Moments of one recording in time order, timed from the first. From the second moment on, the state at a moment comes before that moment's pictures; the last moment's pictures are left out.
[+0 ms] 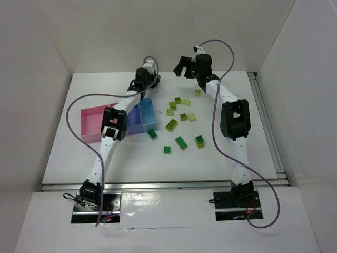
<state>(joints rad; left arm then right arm) -0.25 2.86 2.50 0.08 0.12 -0.16 0.24 2.36 2.04 0.04 -0.24 0.36</state>
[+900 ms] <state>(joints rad) -0.24 2.91 2.55 0.38 -0.02 -0.30 0.22 2.36 2.03 0.05 -0.27 0.36</state>
